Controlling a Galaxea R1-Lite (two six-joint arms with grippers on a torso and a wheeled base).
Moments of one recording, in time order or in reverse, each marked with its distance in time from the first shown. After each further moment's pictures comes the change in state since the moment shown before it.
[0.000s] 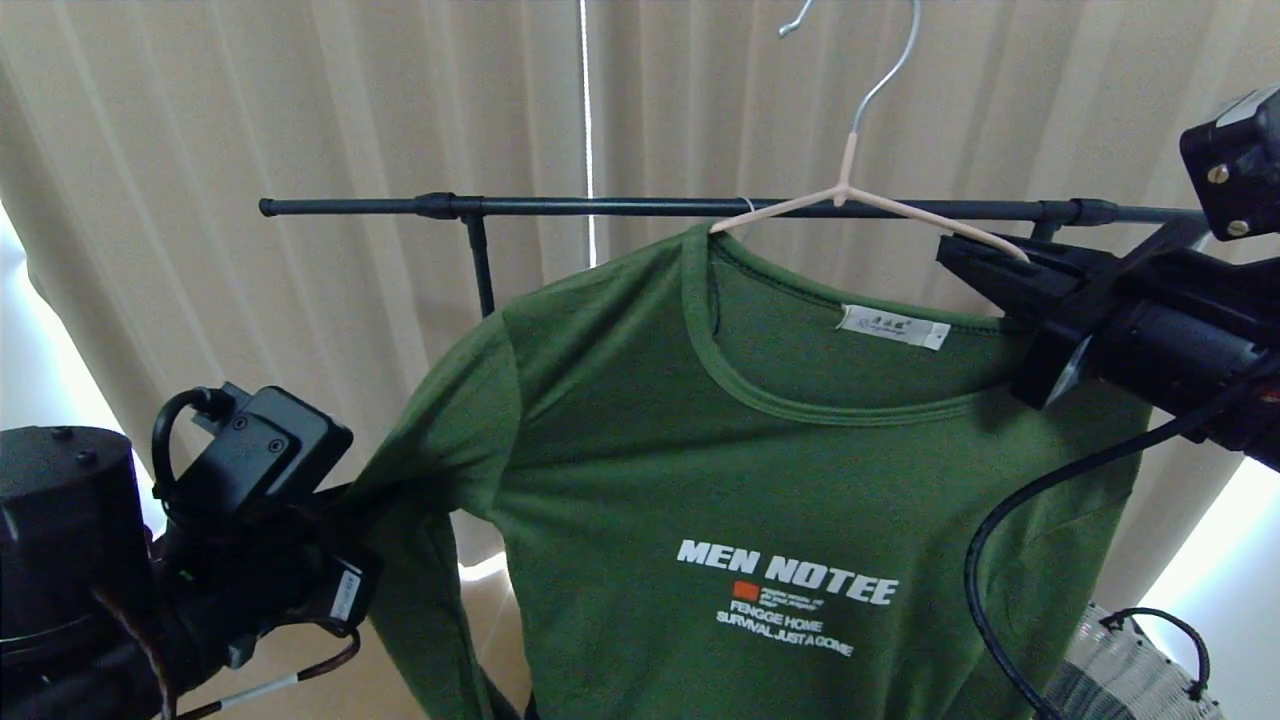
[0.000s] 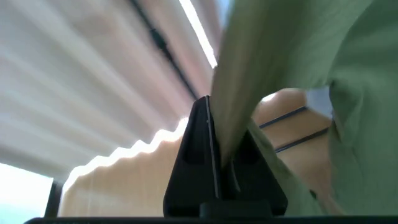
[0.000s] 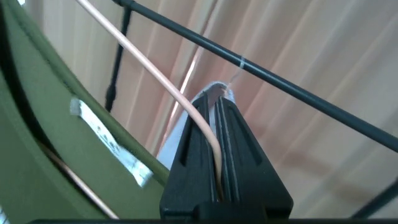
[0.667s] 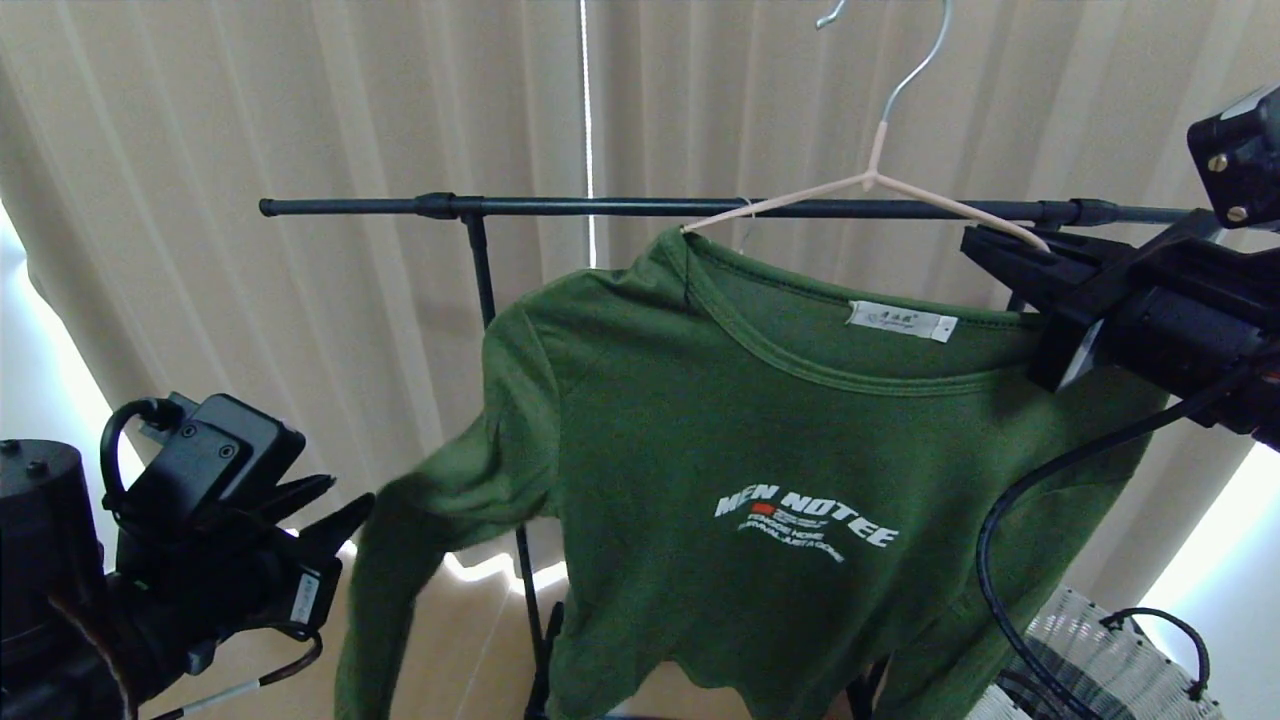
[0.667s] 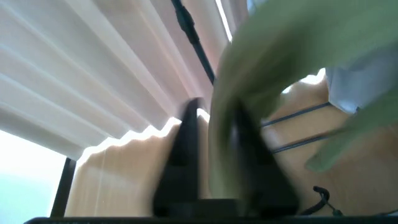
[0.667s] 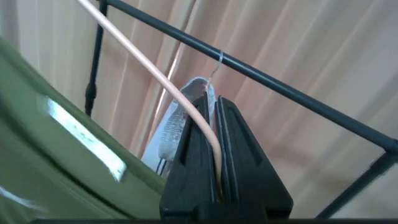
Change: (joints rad) left arm 0.060 -0.040 0.035 0.001 0.000 -0.003; right arm -0.045 0.003 -0.011 0.007 0.000 -0.002
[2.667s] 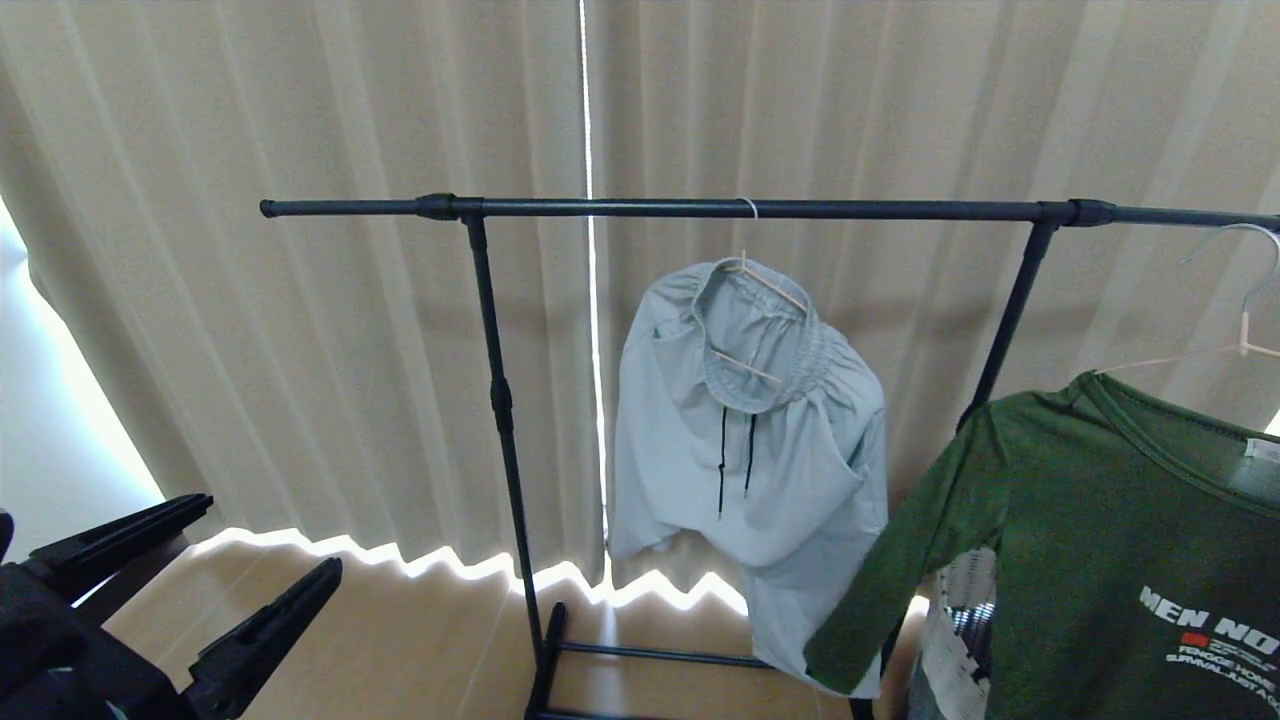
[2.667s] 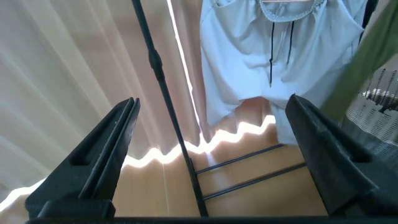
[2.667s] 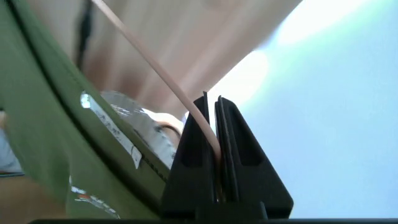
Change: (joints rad) left arm -0.065 -0.356 0.150 0.002 -0.106 -0.169; right arm -0.767 -0.255 0.069 0.545 -0.222 -0.193
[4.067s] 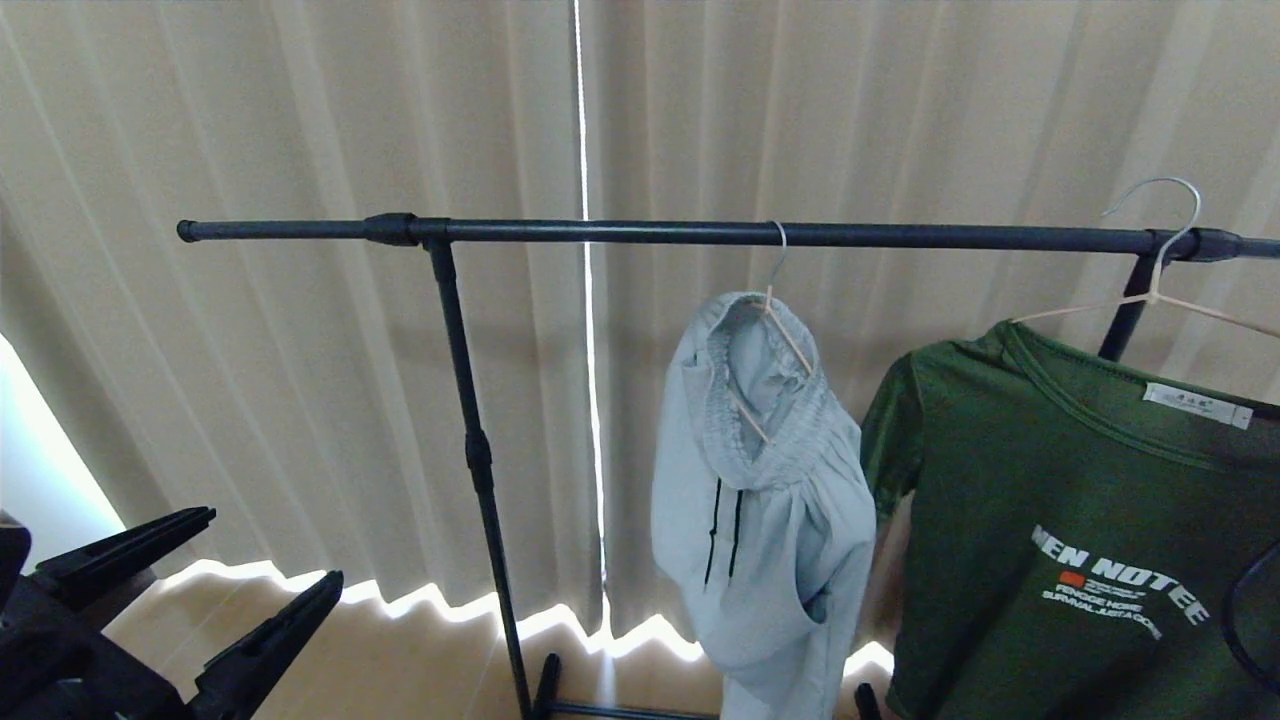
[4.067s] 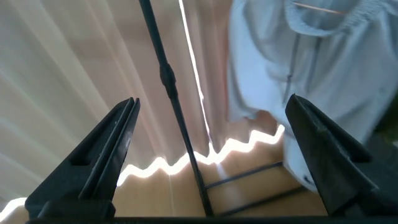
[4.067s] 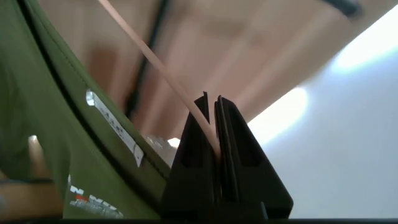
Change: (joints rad) left arm 0.004 -0.001 0.019 0.004 0.002 0.000; right arm 0.160 0.124 -0.099 -0.012 0.000 0.148
